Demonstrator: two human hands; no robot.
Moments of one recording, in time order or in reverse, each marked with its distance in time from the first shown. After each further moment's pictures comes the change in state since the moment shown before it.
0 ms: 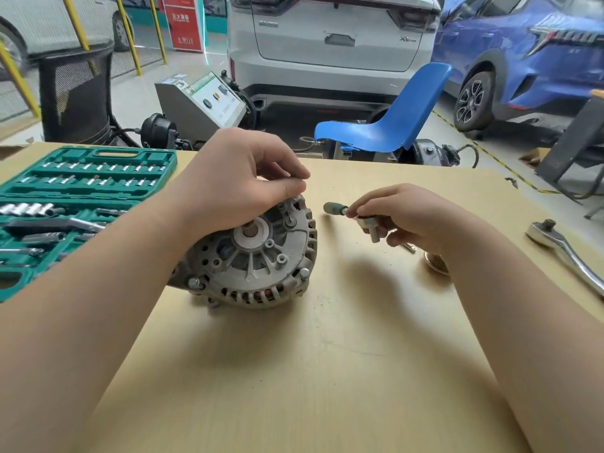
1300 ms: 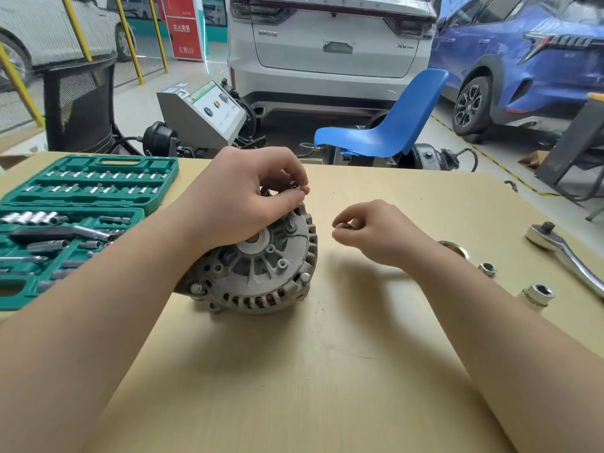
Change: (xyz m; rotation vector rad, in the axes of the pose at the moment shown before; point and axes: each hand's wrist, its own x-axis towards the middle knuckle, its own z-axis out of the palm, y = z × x) left_hand -0.007 0.002 0.005 0.034 -0.021 -0.003; right_hand 0.002 0.008 0.044 -0.367 0.240 -0.162
